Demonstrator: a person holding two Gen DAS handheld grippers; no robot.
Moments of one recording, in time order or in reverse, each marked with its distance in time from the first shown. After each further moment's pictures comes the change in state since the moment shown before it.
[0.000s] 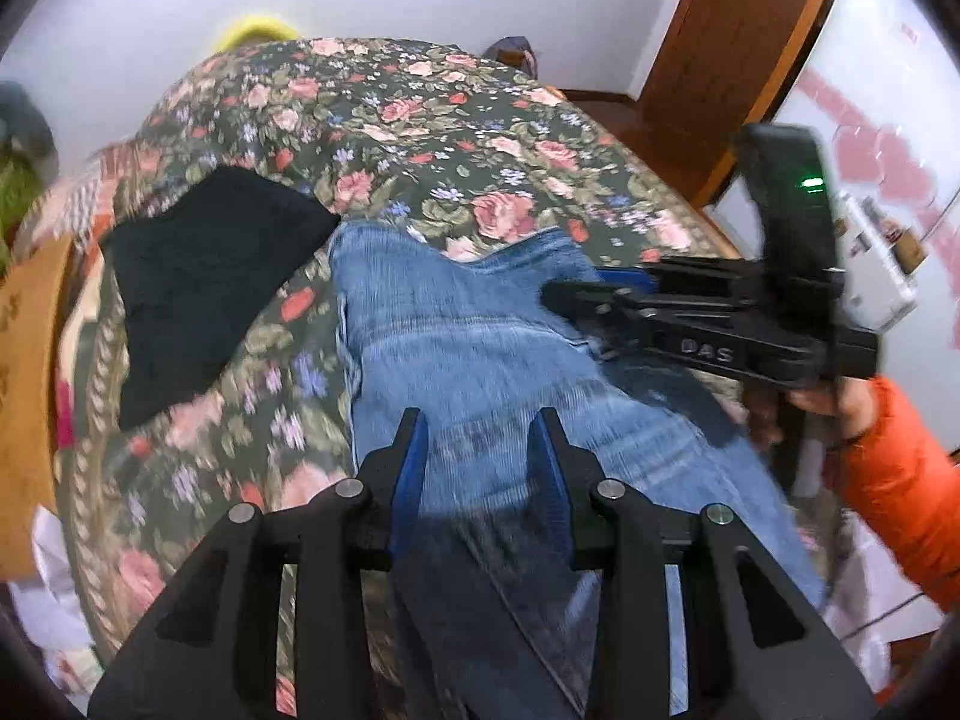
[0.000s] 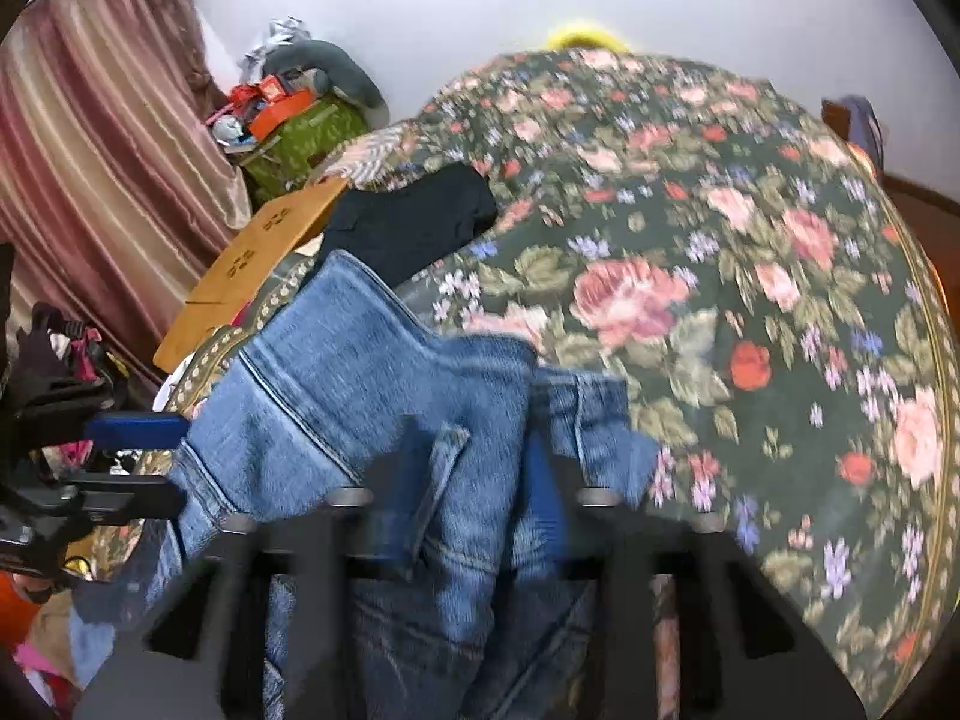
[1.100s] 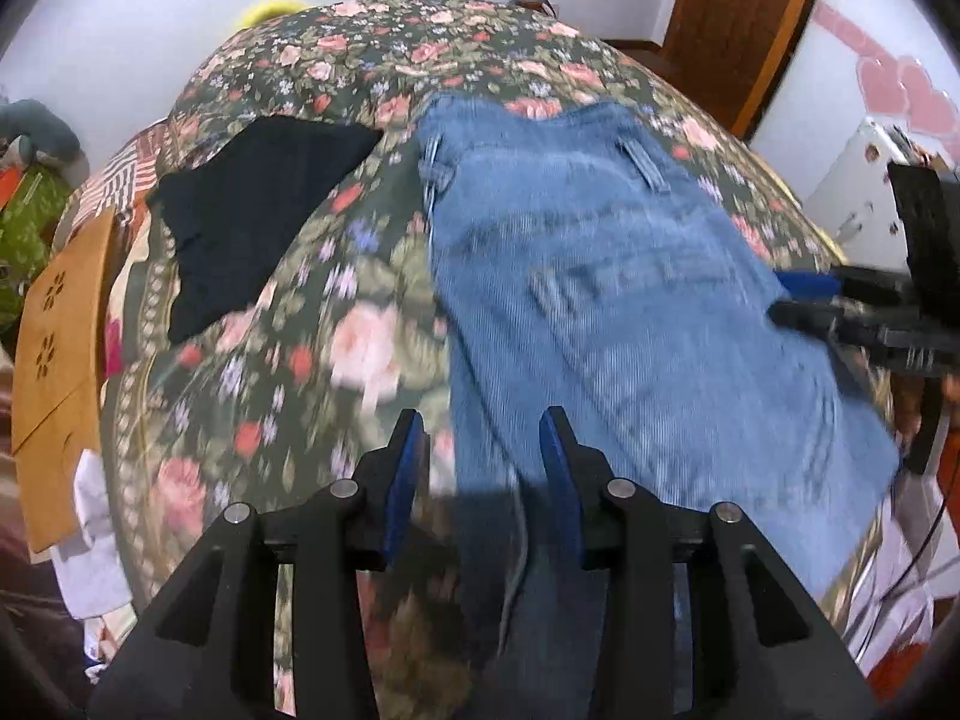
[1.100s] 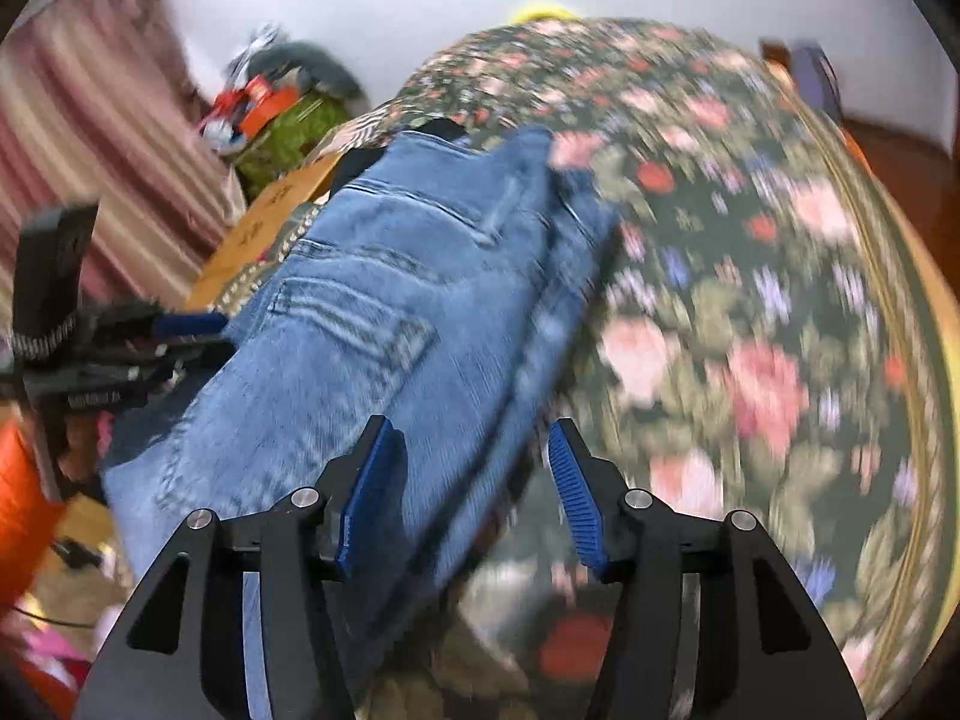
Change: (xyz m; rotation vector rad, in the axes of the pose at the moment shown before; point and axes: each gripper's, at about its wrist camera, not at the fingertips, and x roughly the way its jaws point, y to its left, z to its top) left arm -0.019 0.002 -0.078 0.057 0.096 0.110; right arm -0.070 -0.011 -0.106 0.142 0.040 0.010
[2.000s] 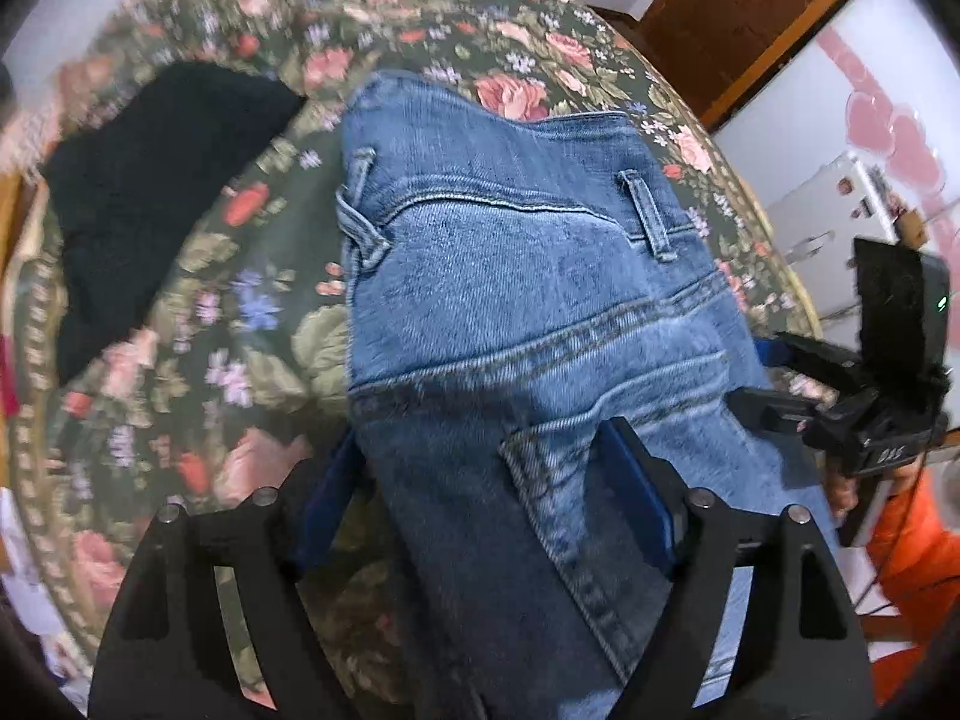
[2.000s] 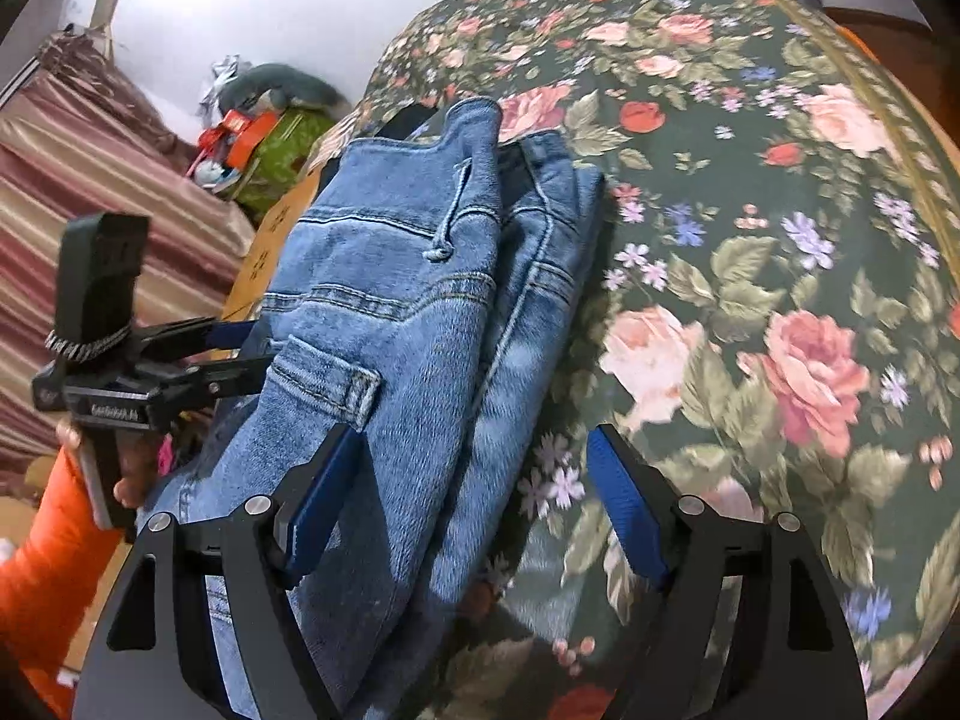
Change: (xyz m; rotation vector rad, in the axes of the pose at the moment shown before) left arm 0.073 0.018 0.081 -0.115 0.172 -0.255; right arm 0.031 -0.027 0.027 0.179 0.087 0.132
